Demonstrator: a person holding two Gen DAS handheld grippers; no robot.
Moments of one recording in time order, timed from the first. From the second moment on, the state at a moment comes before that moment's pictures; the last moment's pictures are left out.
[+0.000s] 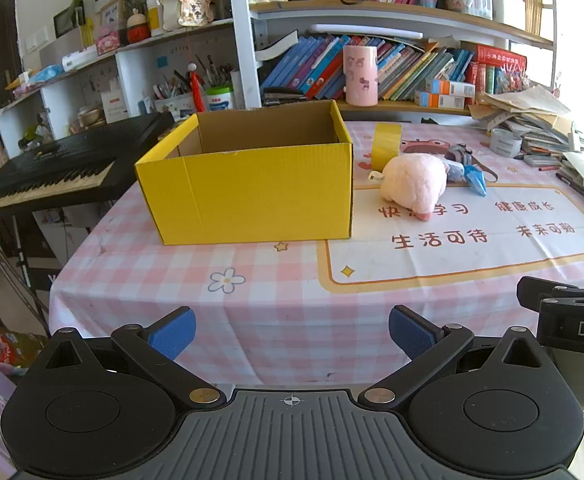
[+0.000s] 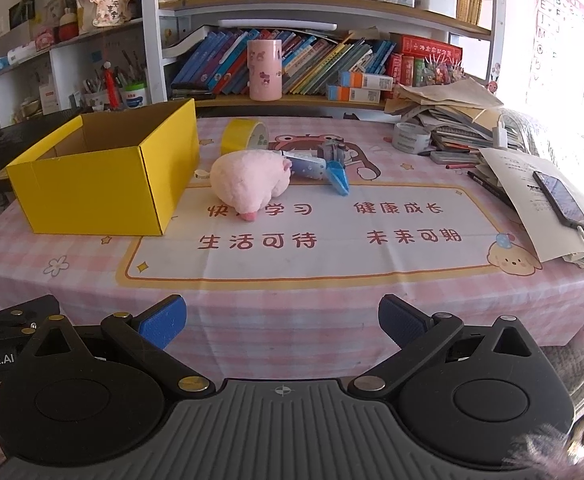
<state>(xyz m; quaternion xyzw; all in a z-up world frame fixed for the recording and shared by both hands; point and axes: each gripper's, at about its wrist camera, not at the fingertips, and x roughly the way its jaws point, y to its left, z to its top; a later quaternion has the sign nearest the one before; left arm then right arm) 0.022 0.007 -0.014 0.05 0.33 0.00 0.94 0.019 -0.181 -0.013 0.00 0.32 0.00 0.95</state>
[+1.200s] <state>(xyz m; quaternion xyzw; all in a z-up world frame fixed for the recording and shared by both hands) 0.016 0.004 -0.013 0.05 0.33 -0.01 0.94 0.015 -0.179 -0.014 0.00 0.32 0.01 0.95</state>
